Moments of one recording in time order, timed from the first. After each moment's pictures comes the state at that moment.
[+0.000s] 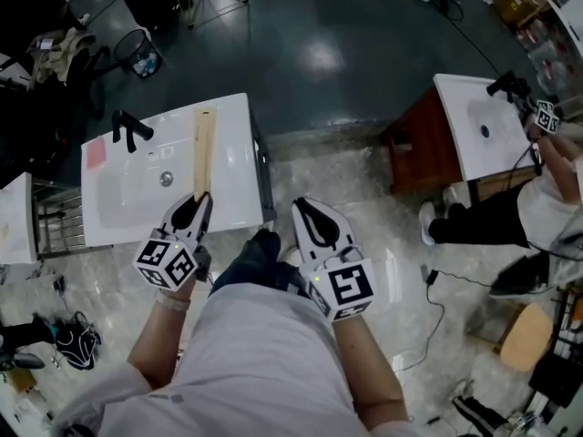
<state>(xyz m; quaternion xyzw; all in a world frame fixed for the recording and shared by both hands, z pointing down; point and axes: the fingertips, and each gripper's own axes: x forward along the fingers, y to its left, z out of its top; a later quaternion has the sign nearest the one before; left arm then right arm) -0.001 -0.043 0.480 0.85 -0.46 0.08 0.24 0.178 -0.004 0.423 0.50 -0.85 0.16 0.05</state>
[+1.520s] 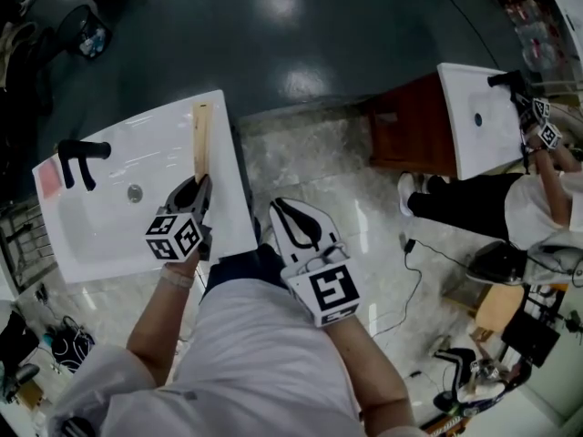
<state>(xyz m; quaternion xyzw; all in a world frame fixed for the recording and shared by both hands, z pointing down) 0.004 -0.191 0.651 0.80 -0.44 0.14 0.38 0.135 -0.138 0.489 0.49 -0.83 0.21 0.16</state>
